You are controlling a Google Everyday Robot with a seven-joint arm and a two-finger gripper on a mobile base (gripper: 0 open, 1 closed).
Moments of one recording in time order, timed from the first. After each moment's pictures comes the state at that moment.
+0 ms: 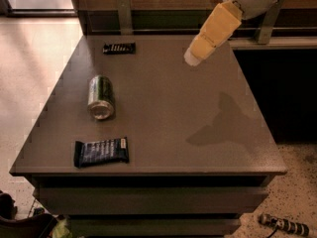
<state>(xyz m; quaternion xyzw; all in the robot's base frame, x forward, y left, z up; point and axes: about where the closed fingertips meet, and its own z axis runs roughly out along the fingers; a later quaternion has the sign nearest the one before) 0.532 -0.115 1.016 -0.46 0.86 0.08 0.23</state>
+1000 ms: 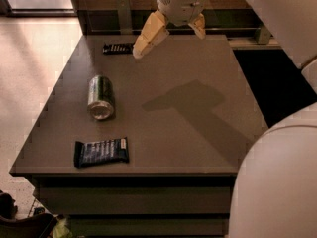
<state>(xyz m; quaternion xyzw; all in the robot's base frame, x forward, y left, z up) 0.612 -0.043 0.953 -0.28 0.95 0.05 0.09</state>
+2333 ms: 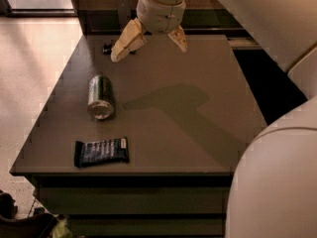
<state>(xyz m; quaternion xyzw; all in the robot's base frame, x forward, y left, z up) 0.609 0.011 0.932 -0.23 0.97 0.09 0.09</state>
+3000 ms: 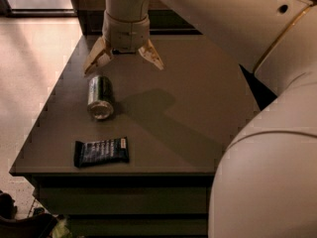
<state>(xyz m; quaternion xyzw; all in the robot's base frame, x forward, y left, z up) 0.579 0.070 0.905 -0.16 0.98 0.07 0.04</state>
